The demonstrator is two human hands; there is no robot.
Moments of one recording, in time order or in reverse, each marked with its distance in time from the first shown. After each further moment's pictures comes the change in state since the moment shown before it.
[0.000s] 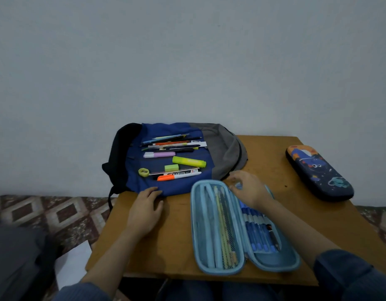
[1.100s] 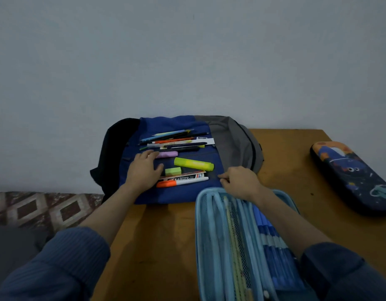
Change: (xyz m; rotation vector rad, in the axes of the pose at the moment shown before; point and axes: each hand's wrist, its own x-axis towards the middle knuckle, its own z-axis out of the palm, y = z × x) left_hand 0.134 0.002 -0.017 0.183 0.018 0.021; right_hand 0.073 -0.018 0.022 -0.272 -0.193 -0.084
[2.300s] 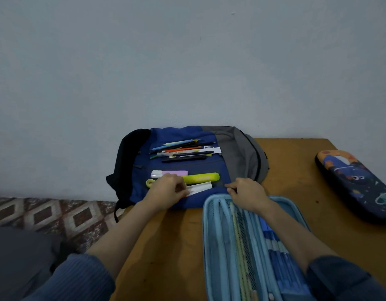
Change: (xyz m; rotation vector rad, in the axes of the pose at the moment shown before) left_hand -0.042 0.033 -0.014 -0.016 -0.122 0.262; right_hand -0.011 0.001 0.010 0.089 0.043 0.038
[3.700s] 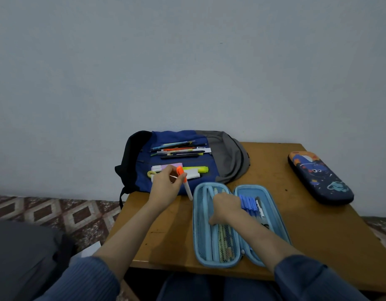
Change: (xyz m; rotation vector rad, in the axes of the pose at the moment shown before) left_hand -0.073 0.065 -0.022 -0.569 0.417 -0.181; right_hand -0.096 -0.061 -0.008 -0.264 -0.224 0.078
